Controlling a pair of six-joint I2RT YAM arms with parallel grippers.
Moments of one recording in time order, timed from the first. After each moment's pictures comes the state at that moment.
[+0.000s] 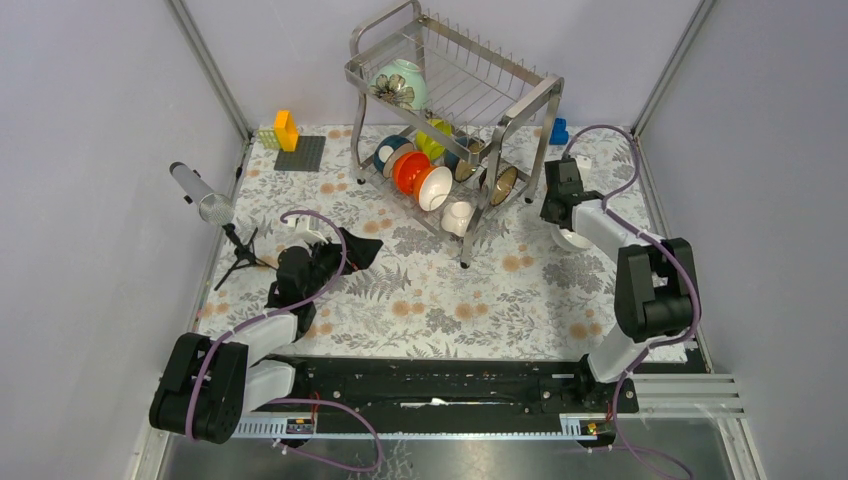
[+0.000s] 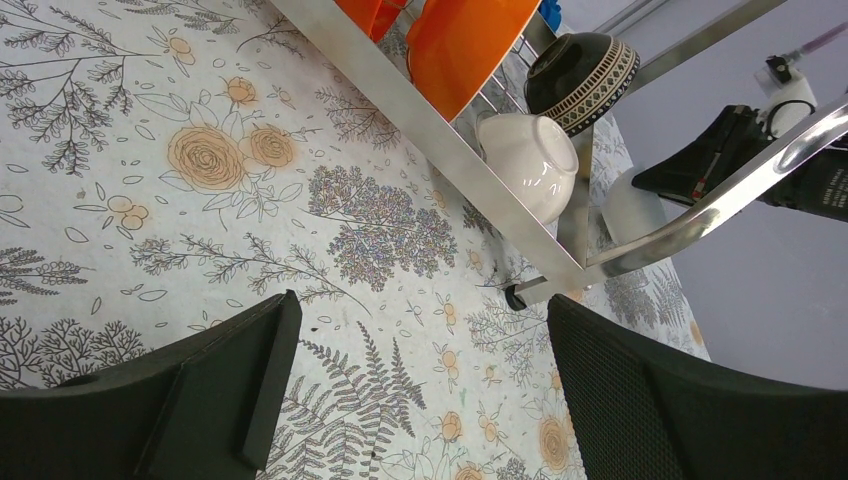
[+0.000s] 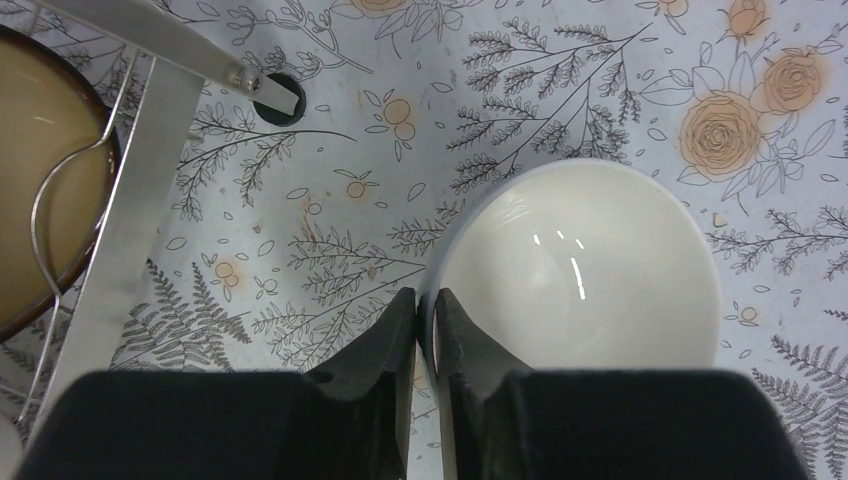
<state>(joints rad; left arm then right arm) -0.21 1.14 0.21 0.76 0.32 -0.69 0.18 1.65 1.08 -0.31 0.35 0.39</state>
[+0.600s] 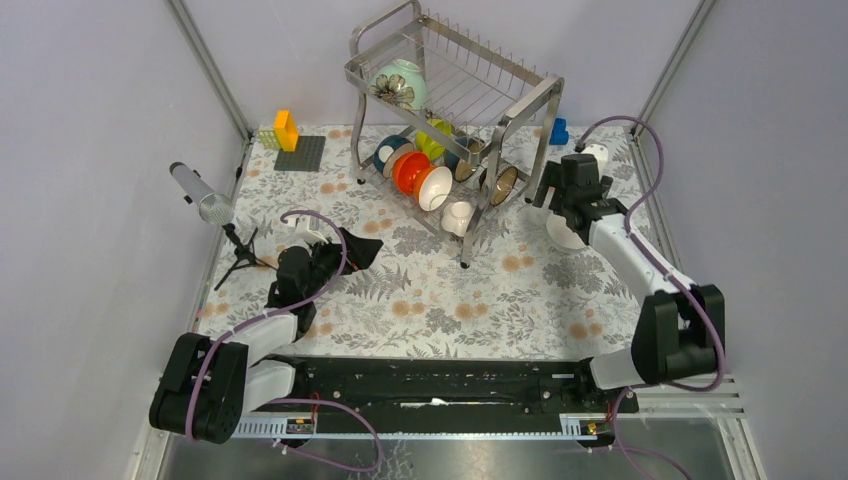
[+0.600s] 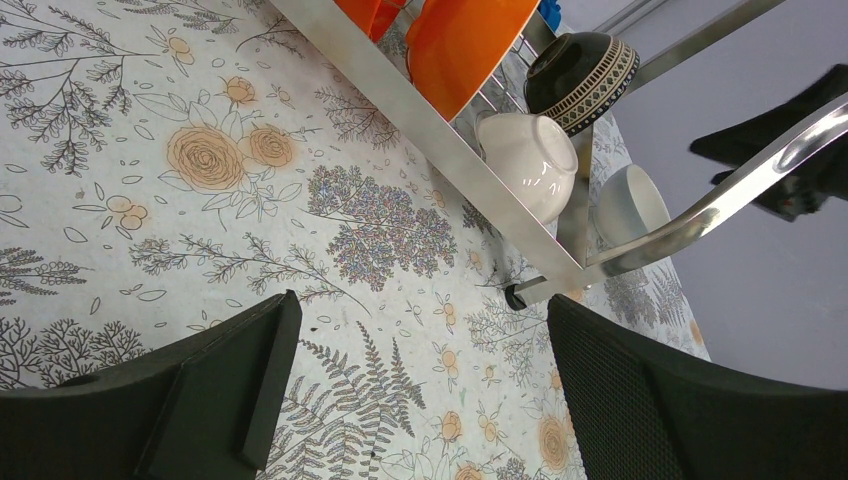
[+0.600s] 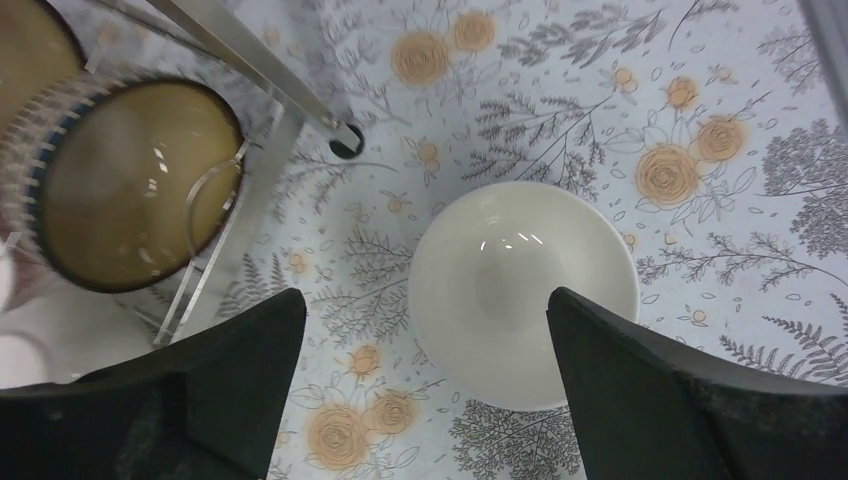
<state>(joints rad) -0.21 1.14 0.21 0.76 0.32 -0.69 0.18 1.47 1.04 -0.30 0.32 0.35</state>
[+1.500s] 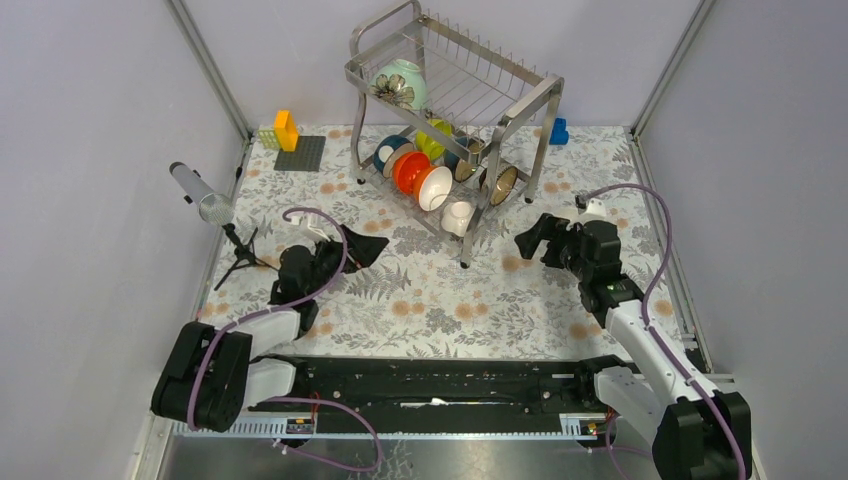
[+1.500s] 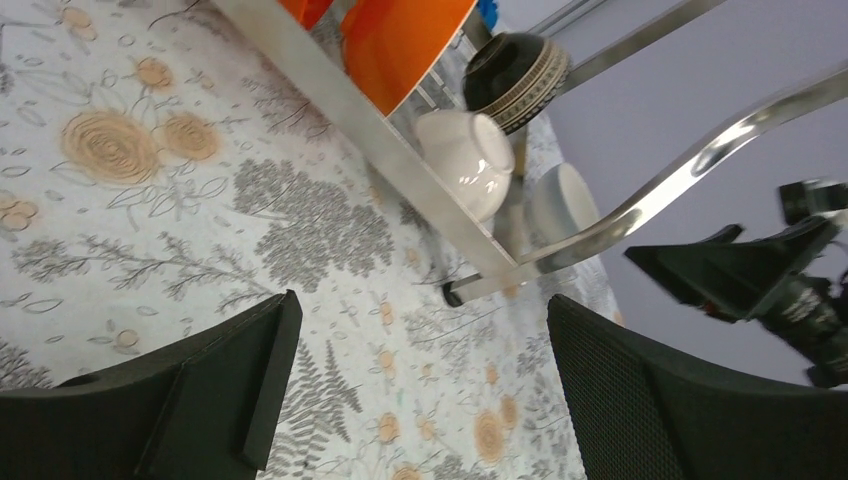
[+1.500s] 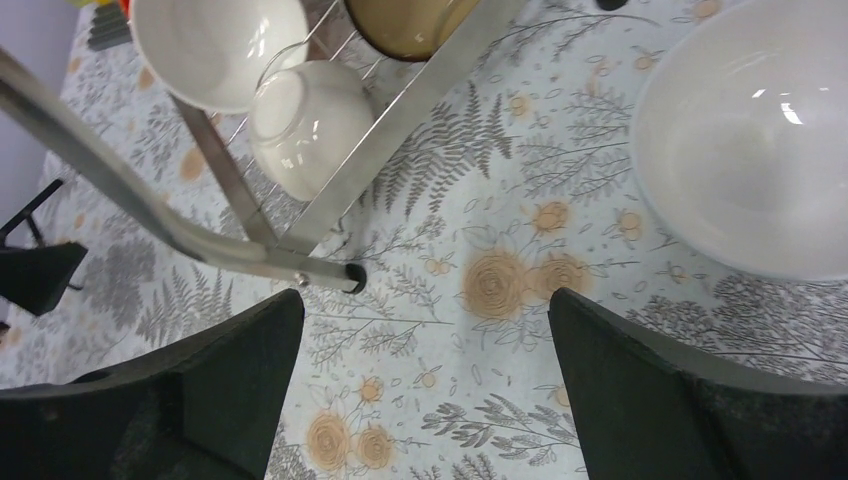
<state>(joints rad) -0.22 1.20 0.21 0.85 0.39 -0.79 0.18 0.91 0.50 -0.04 -0.15 0.46</state>
